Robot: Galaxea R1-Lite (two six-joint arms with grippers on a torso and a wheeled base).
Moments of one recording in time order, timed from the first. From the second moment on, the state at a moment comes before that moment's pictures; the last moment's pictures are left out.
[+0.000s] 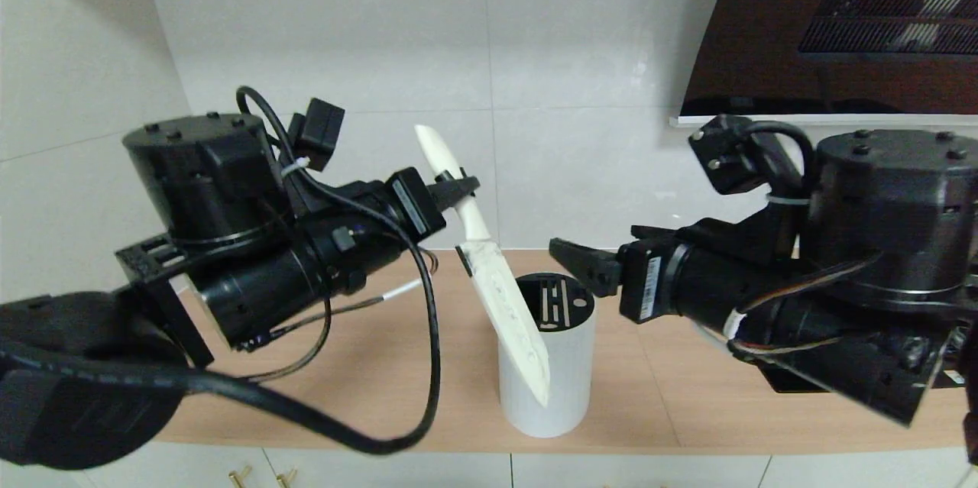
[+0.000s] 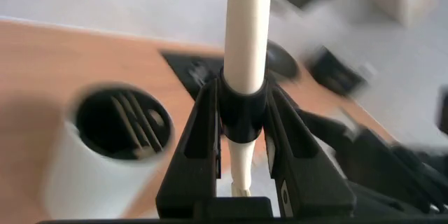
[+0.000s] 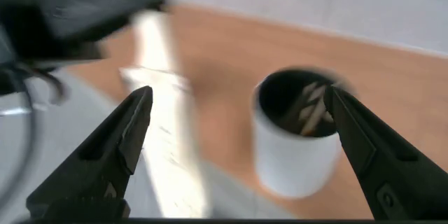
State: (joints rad) left arm -0.55 1.64 -0.85 -0.78 -0.09 -0.68; right arm 0.86 1.57 -0.88 -0.56 -0.28 0.25
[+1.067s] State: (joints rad) left arm -0.70 1.97 -1.09 -1.23 0.52 -0.02; right arm 0.73 1.45 -0.86 -0.46 -0.21 0.24
